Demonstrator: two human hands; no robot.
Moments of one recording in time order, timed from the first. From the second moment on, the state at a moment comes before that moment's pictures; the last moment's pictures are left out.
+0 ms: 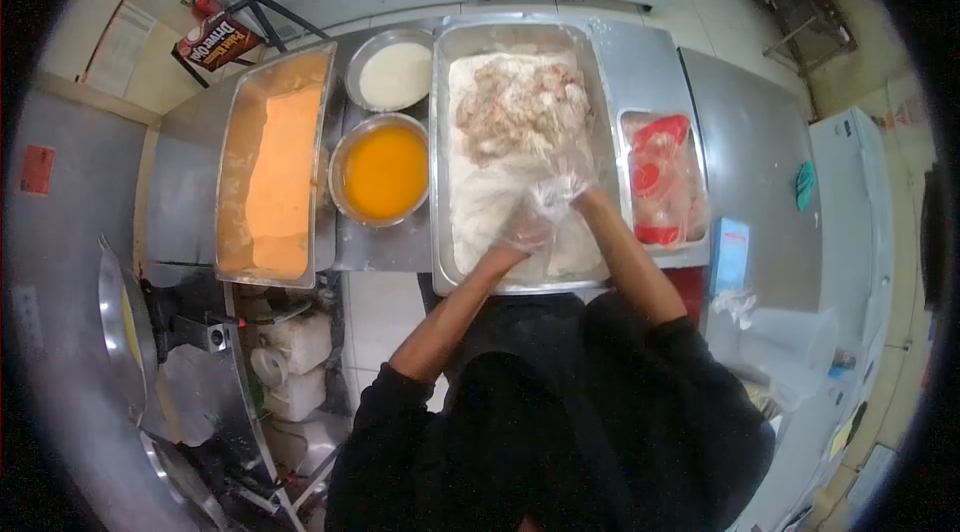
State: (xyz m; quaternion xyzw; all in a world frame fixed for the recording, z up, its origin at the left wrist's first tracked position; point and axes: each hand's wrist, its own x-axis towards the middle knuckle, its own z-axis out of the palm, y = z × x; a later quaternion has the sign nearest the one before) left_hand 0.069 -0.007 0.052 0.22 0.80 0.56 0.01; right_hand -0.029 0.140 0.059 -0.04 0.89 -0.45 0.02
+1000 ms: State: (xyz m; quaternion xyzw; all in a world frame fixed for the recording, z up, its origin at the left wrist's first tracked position) left_hand 0.029 -0.055 0.075 0.12 0.71 0.65 0.24; right_hand 0.006 0.176 0.091 -0.24 0.77 -0.57 0.18
